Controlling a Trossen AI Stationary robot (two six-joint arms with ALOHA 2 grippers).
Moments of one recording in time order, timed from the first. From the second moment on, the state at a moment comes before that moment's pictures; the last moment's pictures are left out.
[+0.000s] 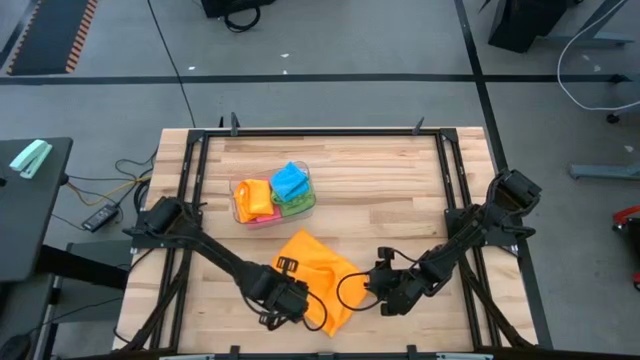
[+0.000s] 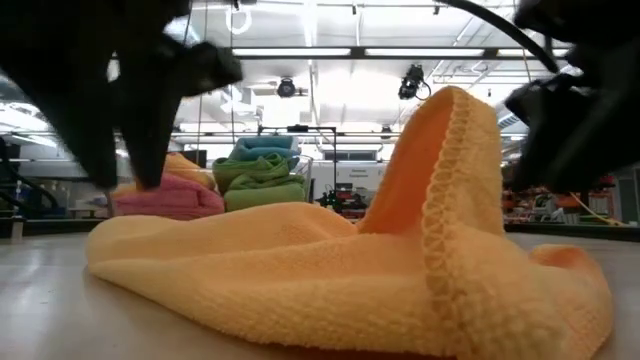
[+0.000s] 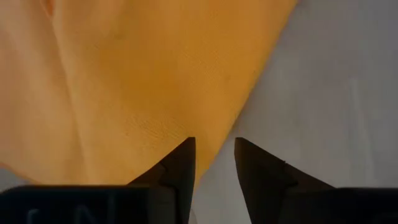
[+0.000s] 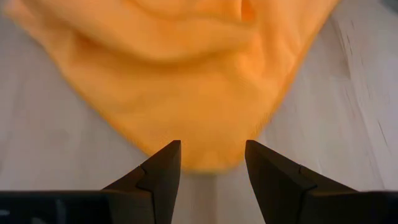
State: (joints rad) left arm -0.58 1.96 1.44 -0.84 -0.16 -0.26; right arm 0.70 1.67 0.82 -0.17 0.52 0.55
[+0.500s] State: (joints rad) left arm -0.56 1.96 1.36 -0.79 -0.24 -0.33; right arm 0.68 1.74 0.79 0.01 0.50 0.48
